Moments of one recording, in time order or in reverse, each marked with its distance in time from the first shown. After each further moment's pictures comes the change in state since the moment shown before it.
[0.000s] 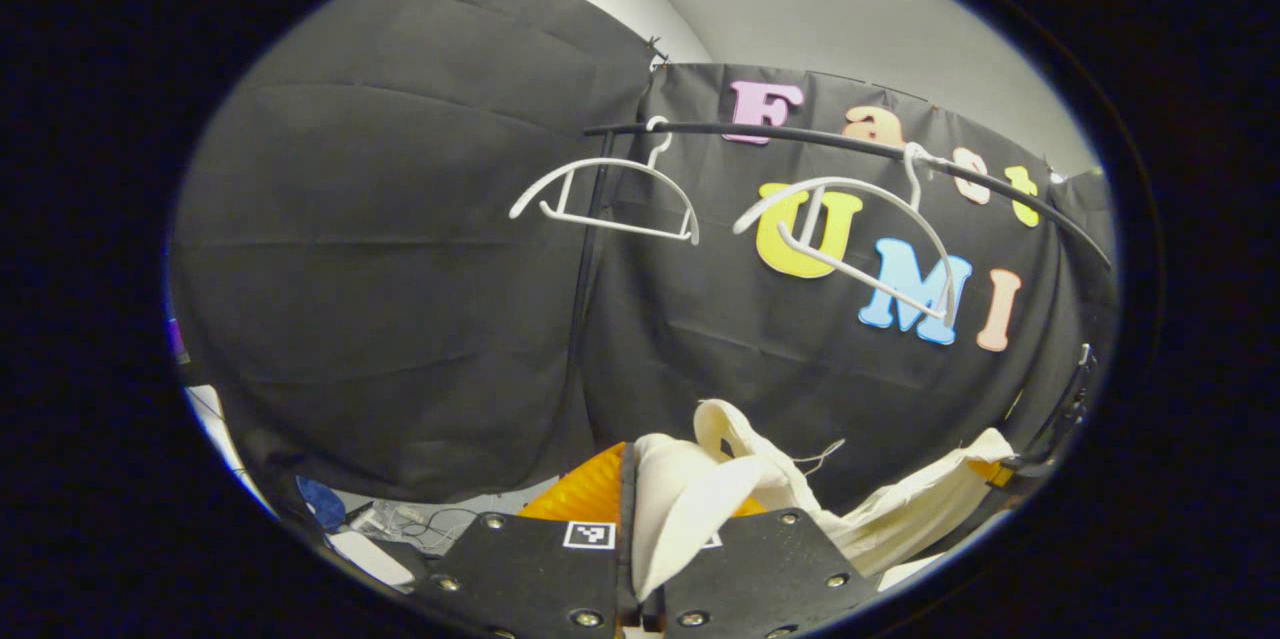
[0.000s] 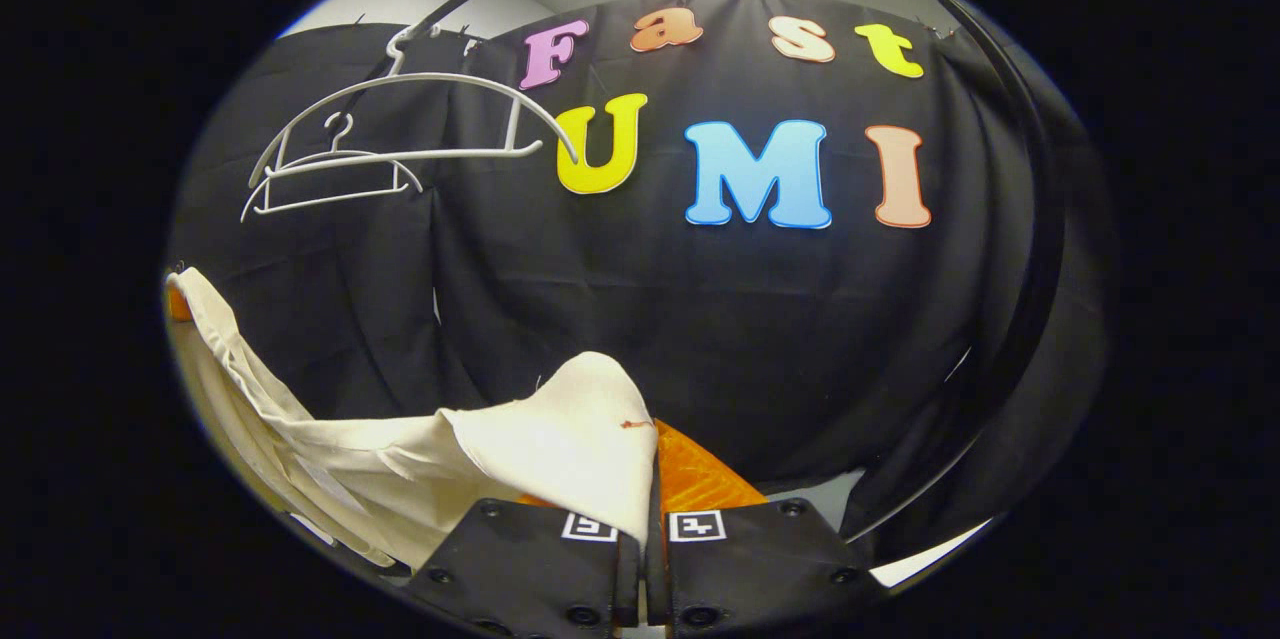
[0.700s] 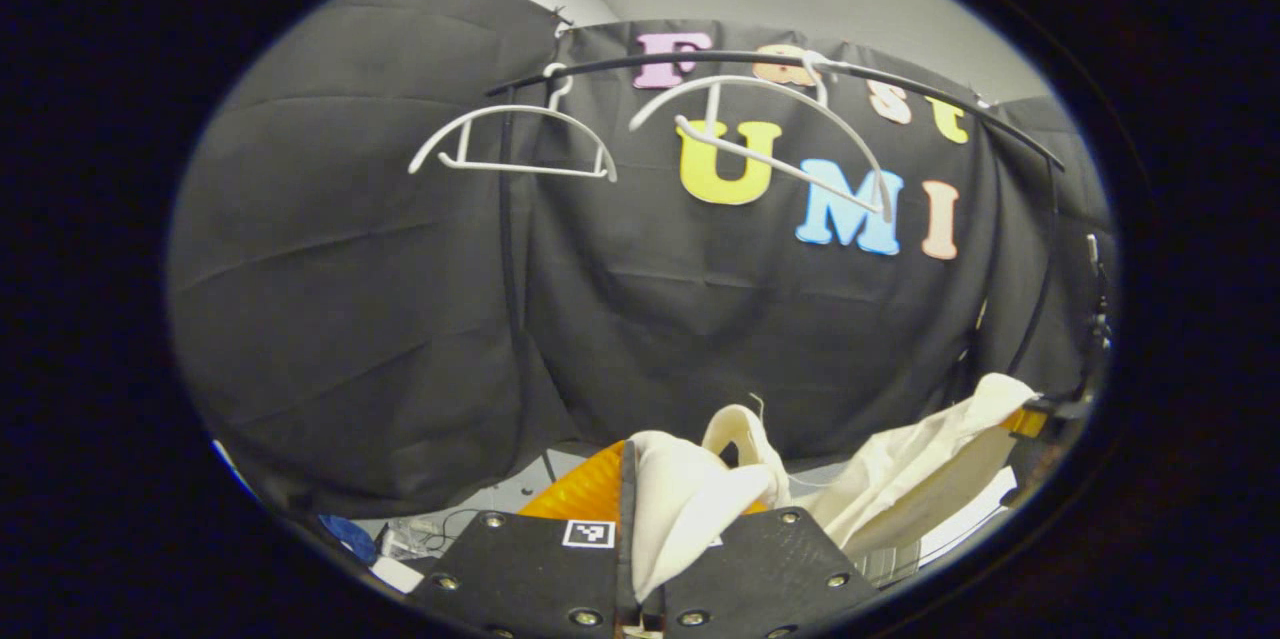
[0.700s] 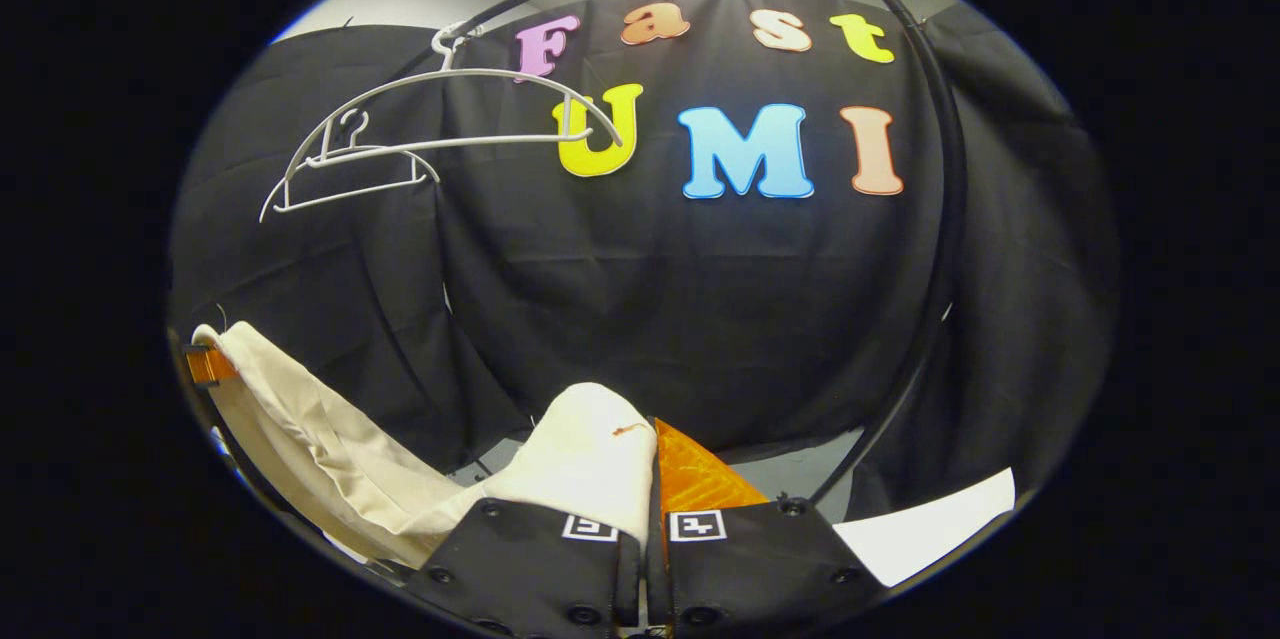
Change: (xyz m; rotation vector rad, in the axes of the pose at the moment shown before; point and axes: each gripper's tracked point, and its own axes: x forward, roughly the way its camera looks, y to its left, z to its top) left arm 0.013 -0.028 -0.061 0.215 0.129 -0.239; right arm -0.082 0.061 -0.036 0.077 0.051 -0.095
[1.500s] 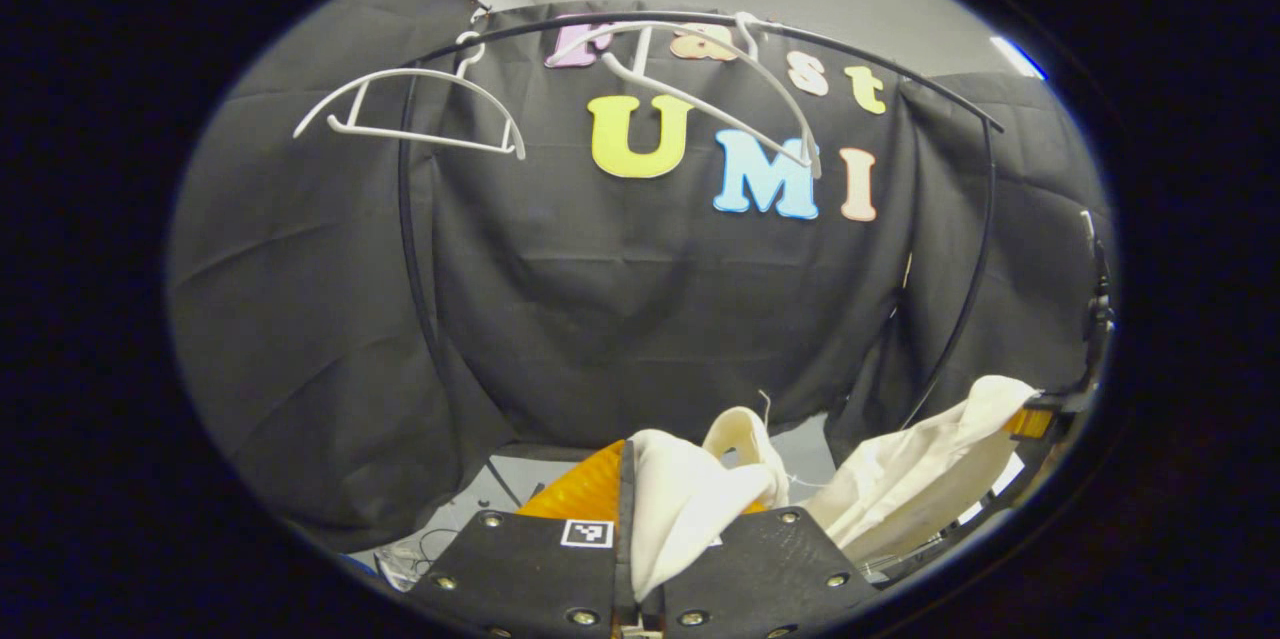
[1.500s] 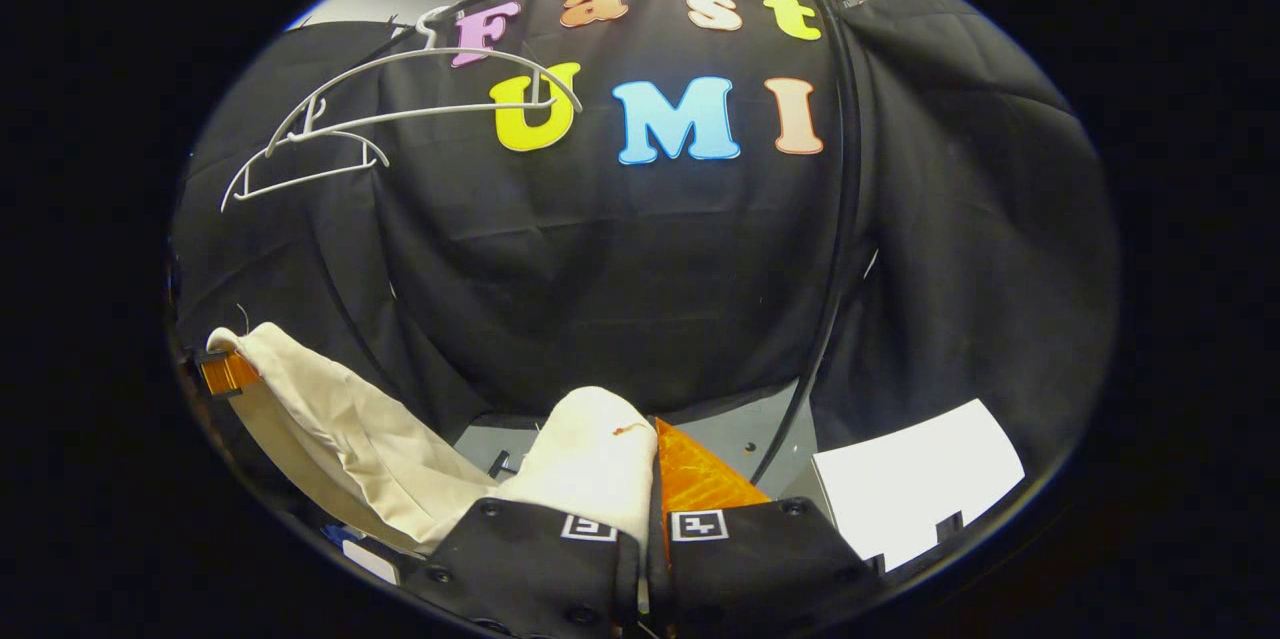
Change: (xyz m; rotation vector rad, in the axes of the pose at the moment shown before) left arm 0.047 -0.007 -0.027 0.083 0.054 -0.212; right arm -0.041 0.020 -0.055 0.089 0.095 -0.195
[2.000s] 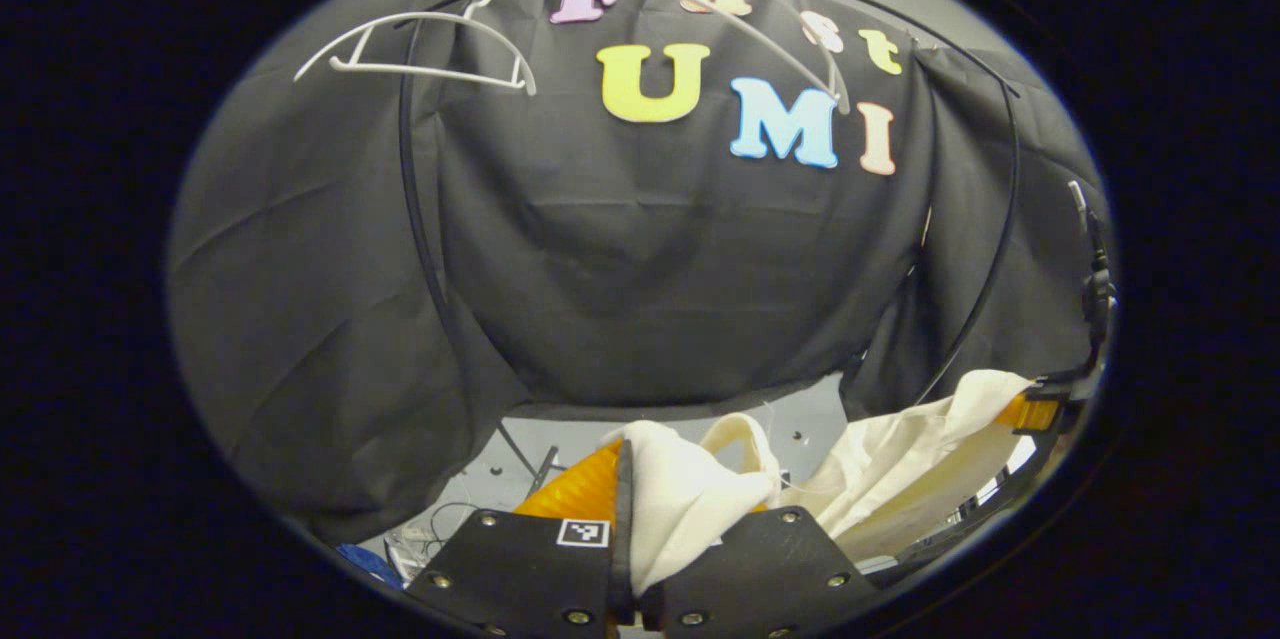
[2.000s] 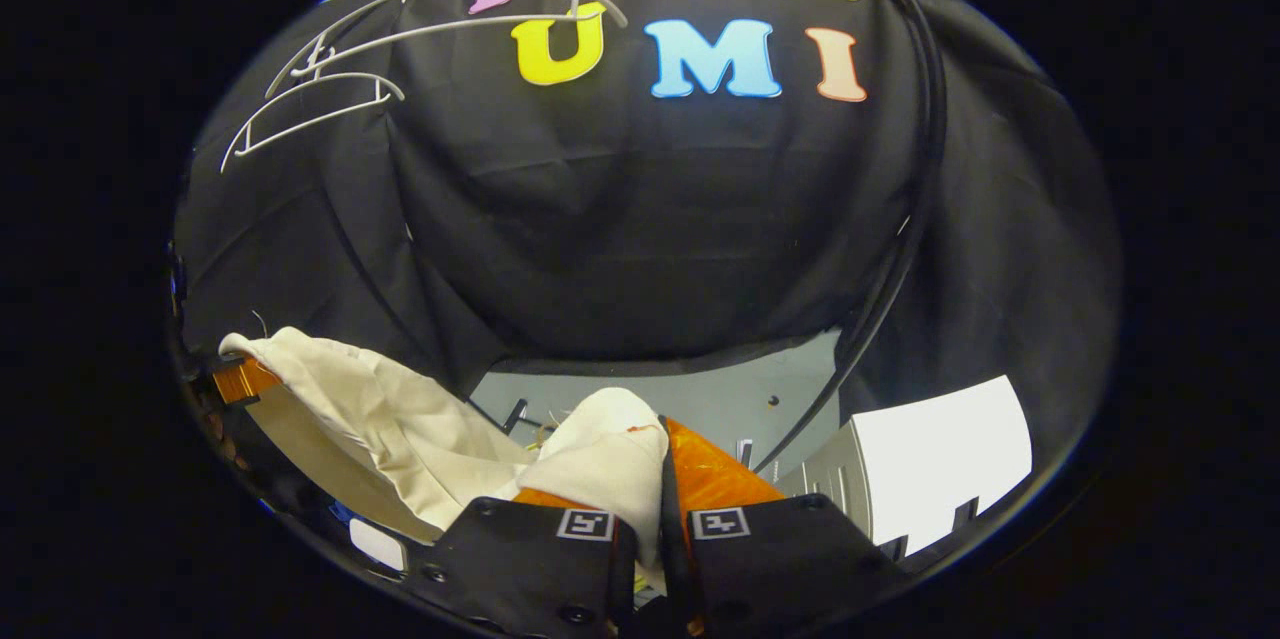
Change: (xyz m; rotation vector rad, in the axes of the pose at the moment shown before) left arm 0.031 0.008 -0.074 -0.002 0.171 0.010; right arm 0.037 0.050 -0.058 -0.041 0.223 0.086
